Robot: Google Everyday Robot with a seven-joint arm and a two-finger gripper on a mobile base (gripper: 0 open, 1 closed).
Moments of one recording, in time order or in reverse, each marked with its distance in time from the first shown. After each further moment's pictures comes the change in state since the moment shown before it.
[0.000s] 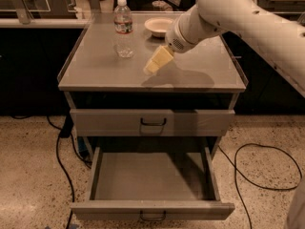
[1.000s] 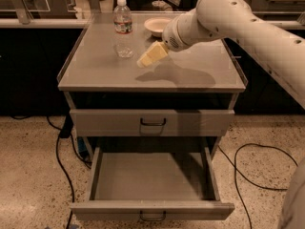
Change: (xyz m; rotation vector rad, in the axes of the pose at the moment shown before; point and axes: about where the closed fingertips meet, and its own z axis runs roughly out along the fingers) arm -0.019 -0.018 0.019 0.045 -0.139 0.073
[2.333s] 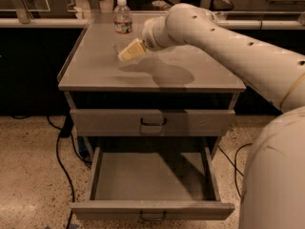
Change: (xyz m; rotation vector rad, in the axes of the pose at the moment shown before) arm -0.027 -0.017 0.065 0.138 -0.065 0.060
